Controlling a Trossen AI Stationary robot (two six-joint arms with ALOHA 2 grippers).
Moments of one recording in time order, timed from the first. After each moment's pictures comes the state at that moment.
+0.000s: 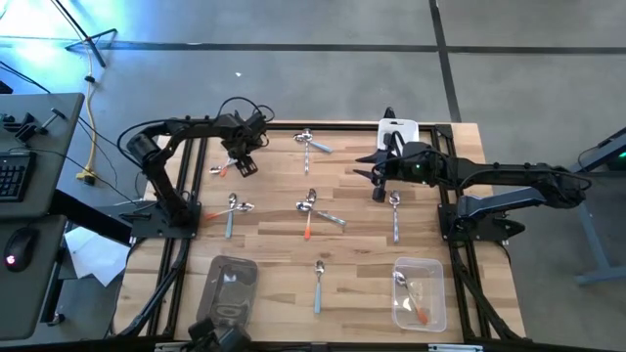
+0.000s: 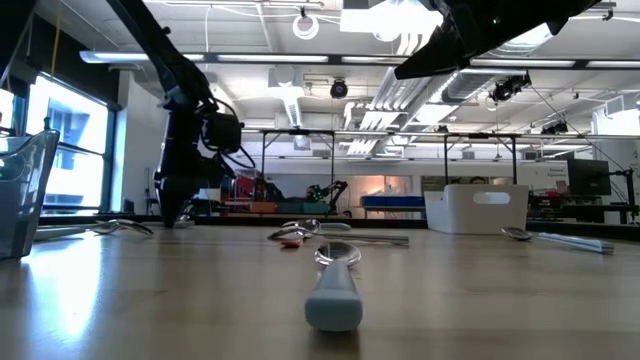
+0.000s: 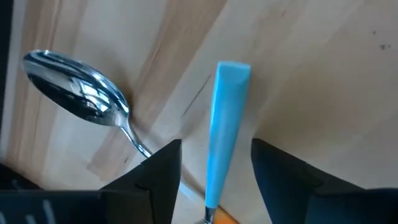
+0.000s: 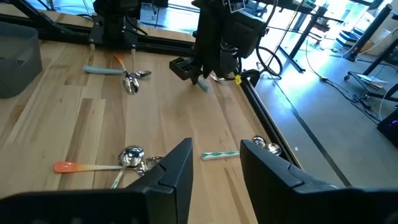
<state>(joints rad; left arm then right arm) 0.81 1.77 0.99 -0.78 -0.25 0.25 -0.20 1.04 0.72 -0.03 0.10 -0.24</state>
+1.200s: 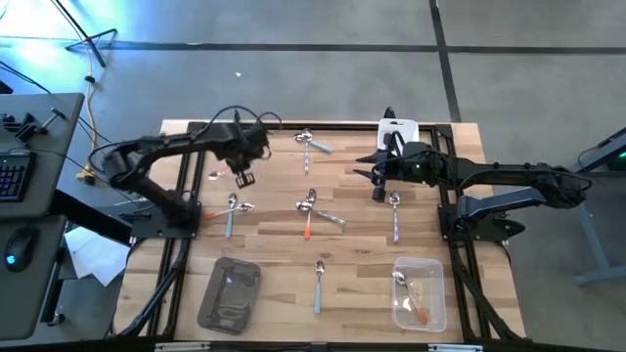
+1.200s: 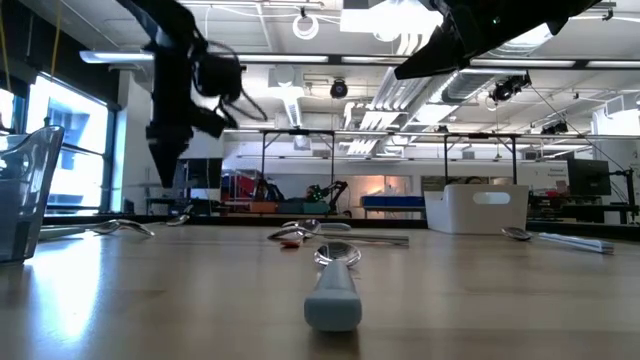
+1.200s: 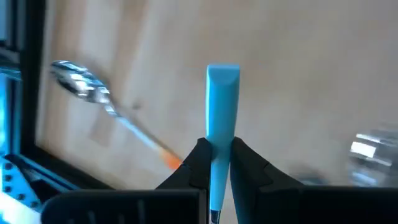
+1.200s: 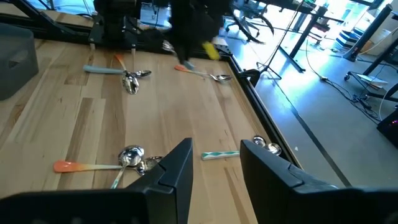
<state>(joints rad) 0.53 1.47 0.98 -1.00 -0.25 0.14 -0.20 1.04 0.72 -0.03 0.10 -0.24</state>
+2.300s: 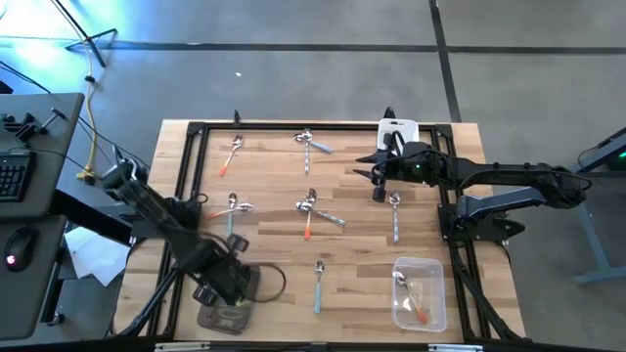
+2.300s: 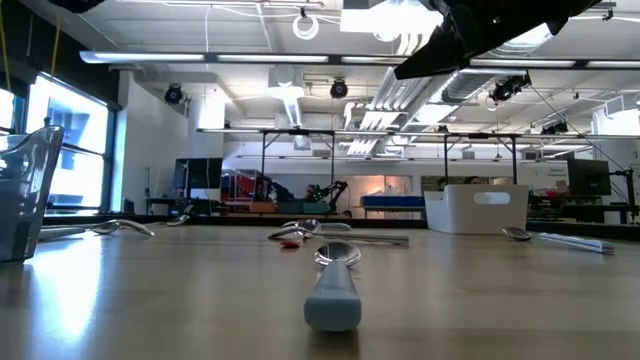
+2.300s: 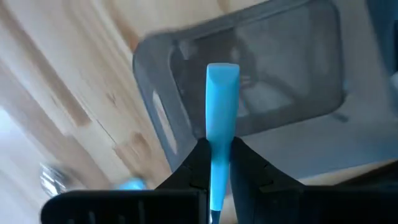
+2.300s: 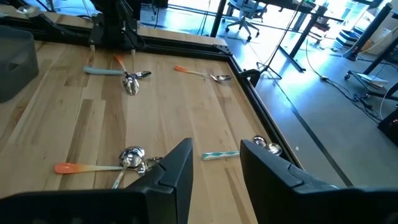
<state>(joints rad) -0.72 1.57 1.30 -1.24 -0.06 -0.20 -0.20 1.04 0.72 -0.03 0.10 -0.24</state>
